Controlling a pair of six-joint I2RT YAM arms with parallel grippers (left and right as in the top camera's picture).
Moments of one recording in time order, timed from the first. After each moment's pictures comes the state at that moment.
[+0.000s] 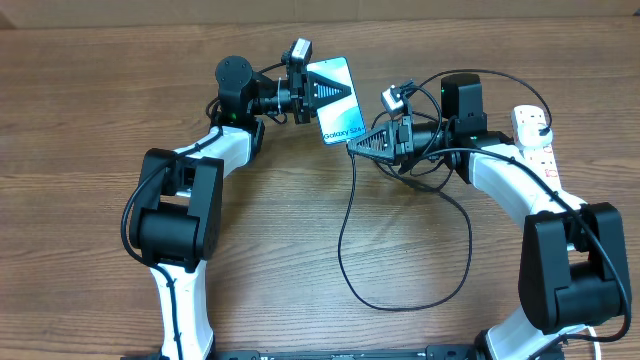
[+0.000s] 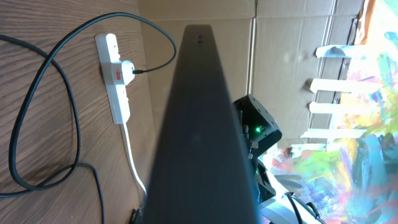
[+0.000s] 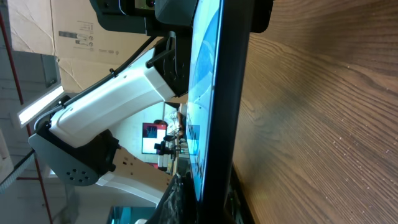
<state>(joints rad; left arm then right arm) -0.22 2.20 1.34 1.01 1.32 -1.67 0.16 1.80 1.10 -0.03 -1.38 0.64</state>
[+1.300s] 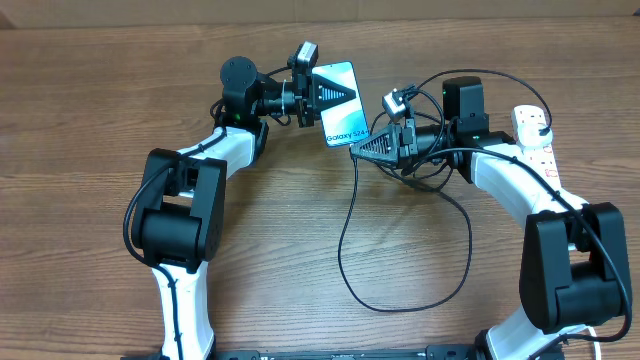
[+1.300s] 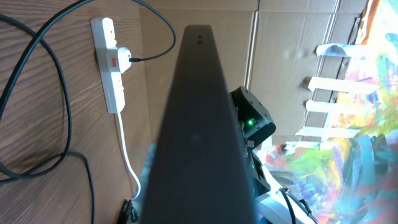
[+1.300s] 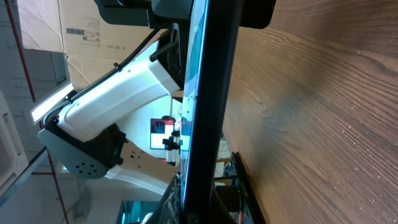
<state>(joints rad) -0.24 2.20 1.34 1.01 1.34 -1.72 0.15 1.80 1.10 -0.10 -1.43 0.60</state>
